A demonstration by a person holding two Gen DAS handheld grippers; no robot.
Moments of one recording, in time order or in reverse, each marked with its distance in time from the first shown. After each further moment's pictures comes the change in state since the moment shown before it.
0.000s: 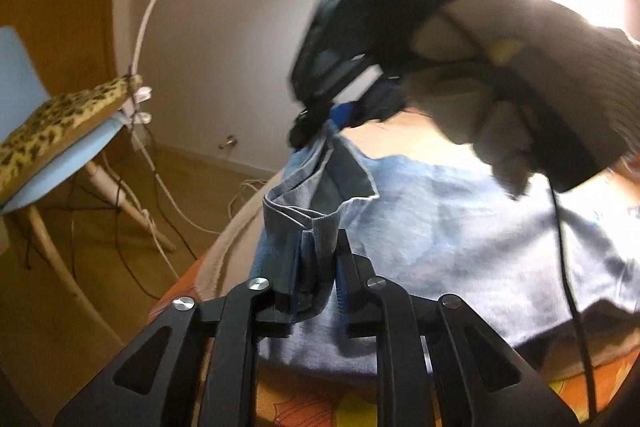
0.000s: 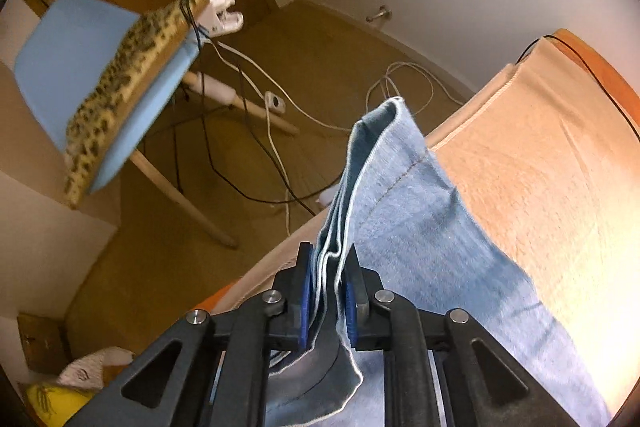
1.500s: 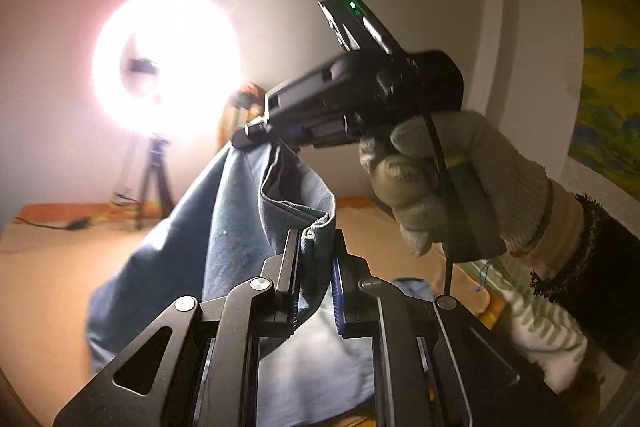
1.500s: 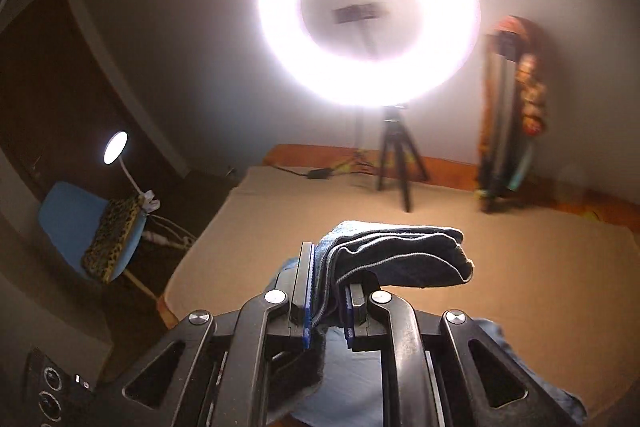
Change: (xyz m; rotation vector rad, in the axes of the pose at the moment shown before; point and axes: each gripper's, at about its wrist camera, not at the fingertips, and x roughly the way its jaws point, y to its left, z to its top) left arm -0.183 -0.396 0.098 0.261 -0.033 -0.967; right arm -0.448 -0.232 -0.281 0.386 -0.521 -0.230
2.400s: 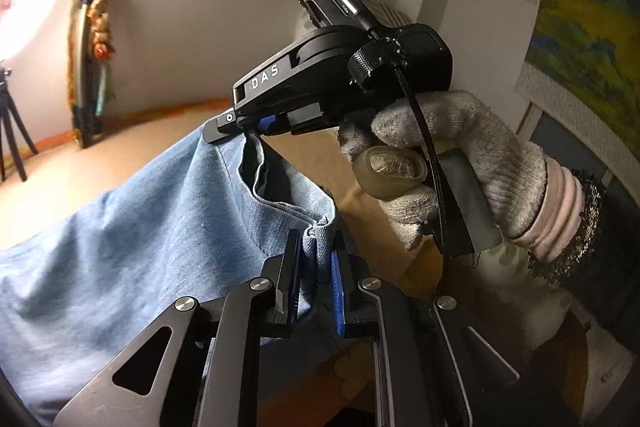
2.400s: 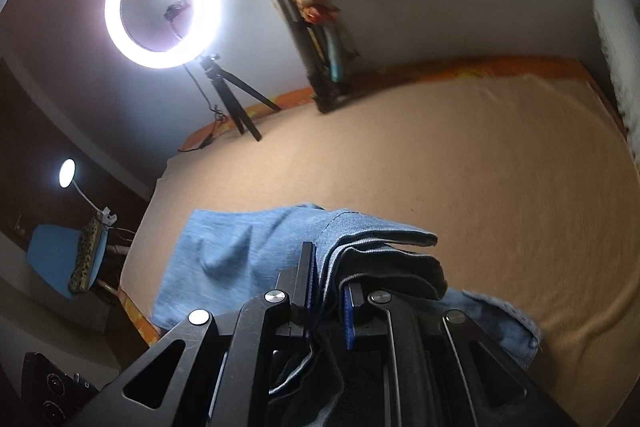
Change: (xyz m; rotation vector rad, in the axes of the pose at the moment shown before) left arm 0.176 -0.061 -0.063 0.109 0.319 -0.203; right arm -0.051 -0.229 -0.157 0.269 0.027 -0.060
